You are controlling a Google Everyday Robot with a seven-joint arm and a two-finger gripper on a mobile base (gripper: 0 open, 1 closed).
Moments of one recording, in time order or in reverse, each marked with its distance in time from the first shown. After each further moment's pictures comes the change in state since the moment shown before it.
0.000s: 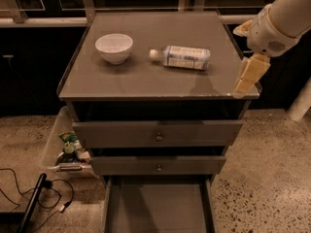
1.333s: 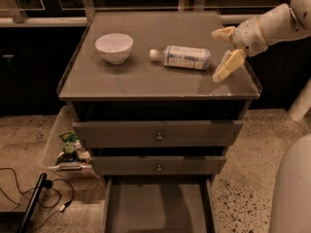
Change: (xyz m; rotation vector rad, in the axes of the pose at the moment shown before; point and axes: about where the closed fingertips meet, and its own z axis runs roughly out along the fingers) arm -0.019 -0.077 0.088 -0.156 -0.514 0.056
